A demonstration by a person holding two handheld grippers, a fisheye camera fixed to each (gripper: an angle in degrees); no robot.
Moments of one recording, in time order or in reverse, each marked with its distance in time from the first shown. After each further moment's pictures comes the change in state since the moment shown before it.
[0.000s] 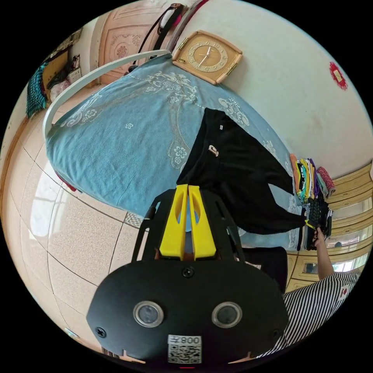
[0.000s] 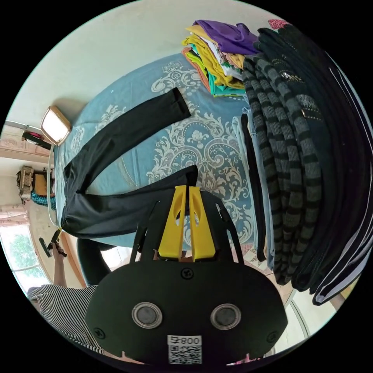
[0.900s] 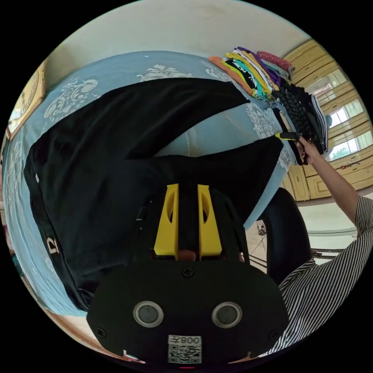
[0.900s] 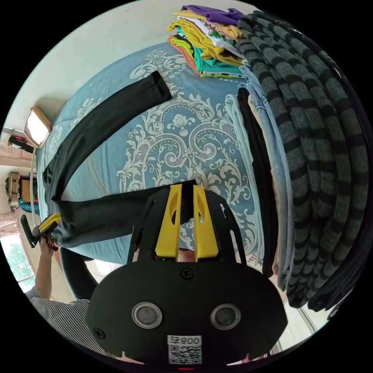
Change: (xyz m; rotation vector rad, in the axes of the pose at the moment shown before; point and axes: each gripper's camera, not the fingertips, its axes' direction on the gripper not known) left arm 0.281 -0.002 0.165 -0.316 0.042 0.823; right arm 0.028 0.050 0.082 -0.010 0.097 0.040
